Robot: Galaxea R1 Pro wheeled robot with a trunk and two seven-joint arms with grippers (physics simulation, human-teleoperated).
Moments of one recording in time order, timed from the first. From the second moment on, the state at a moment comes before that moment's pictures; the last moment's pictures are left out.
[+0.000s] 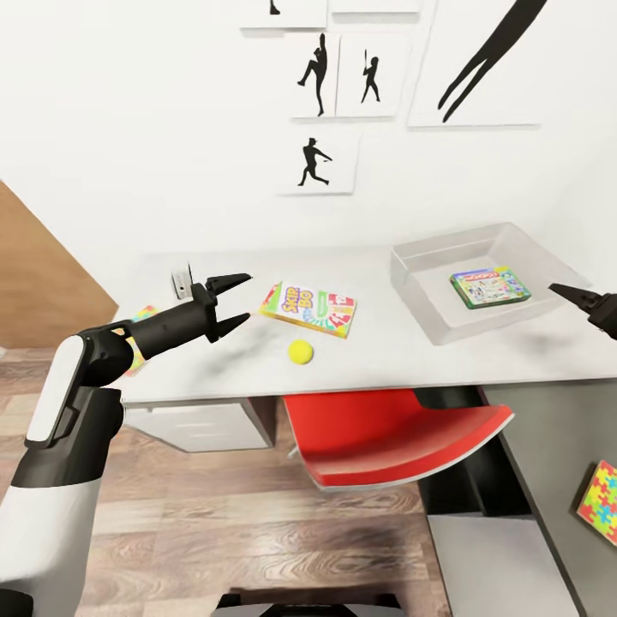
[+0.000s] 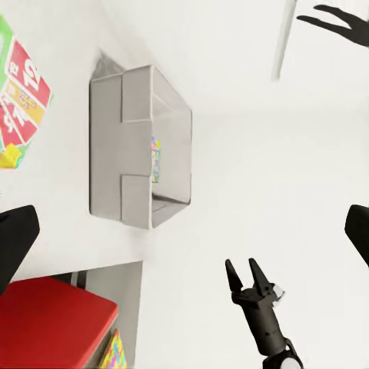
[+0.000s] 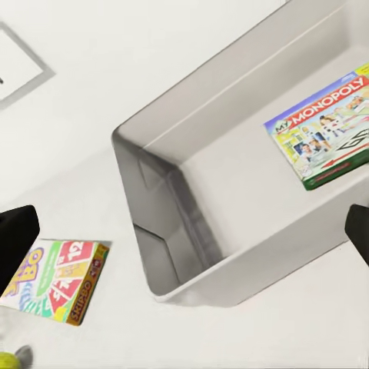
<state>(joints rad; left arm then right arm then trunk) -0.81 0.15 -0.02 -1.61 1.95 0.84 0.53 -0.72 -0.47 -0.56 -1.62 -0.71 1.04 0.32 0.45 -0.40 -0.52</state>
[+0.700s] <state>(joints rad) -0.68 0.17 -0.01 -1.61 1.94 0.85 0.50 -0.66 -0.48 -0.55 -1.62 -0.71 1.04 0.32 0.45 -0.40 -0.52</state>
